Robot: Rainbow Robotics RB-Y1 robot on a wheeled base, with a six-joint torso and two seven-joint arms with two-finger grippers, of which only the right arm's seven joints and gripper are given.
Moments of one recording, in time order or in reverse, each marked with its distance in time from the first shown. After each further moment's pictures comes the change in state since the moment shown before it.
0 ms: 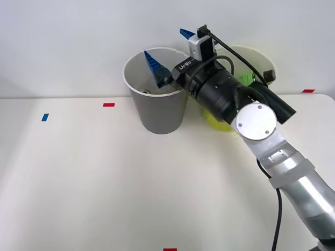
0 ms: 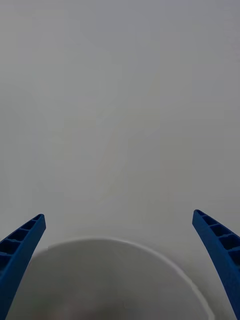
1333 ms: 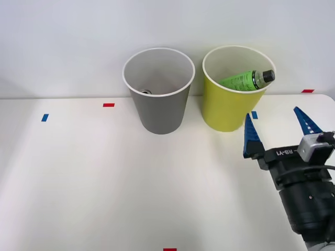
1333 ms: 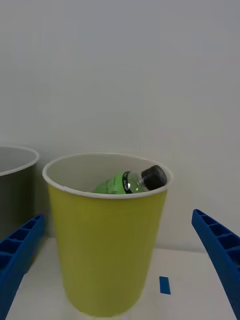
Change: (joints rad) arm 0.885 -0.162 -0.048 -0.526 0.122 -0.519 0.000
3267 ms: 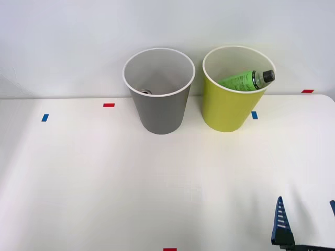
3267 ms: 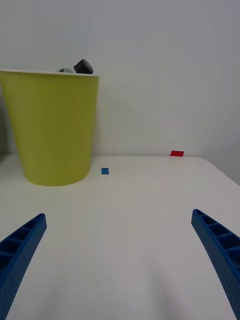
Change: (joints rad) arm 0.488 0.354 -0.189 0.305 1.247 -0.319 -1.143
